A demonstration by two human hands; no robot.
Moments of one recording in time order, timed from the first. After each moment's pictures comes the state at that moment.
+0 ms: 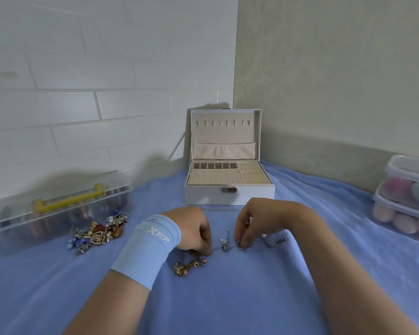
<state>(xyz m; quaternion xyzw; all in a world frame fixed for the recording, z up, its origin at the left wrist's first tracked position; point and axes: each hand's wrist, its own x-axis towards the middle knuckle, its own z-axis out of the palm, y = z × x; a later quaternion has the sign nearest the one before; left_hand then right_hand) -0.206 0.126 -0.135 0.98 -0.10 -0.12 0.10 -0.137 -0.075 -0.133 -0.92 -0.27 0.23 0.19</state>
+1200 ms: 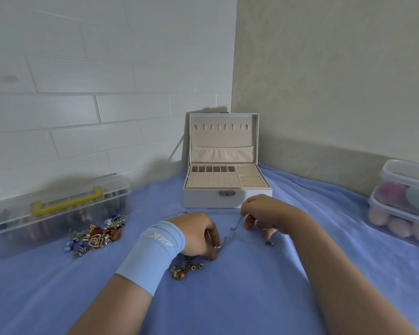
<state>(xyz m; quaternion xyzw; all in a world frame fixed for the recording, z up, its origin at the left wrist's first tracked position) -0.204 0.117 -0.143 0.98 -0.08 -0.12 0.16 -0.126 -0.076 -0.139 -0.88 -0.05 0.21 0.43</state>
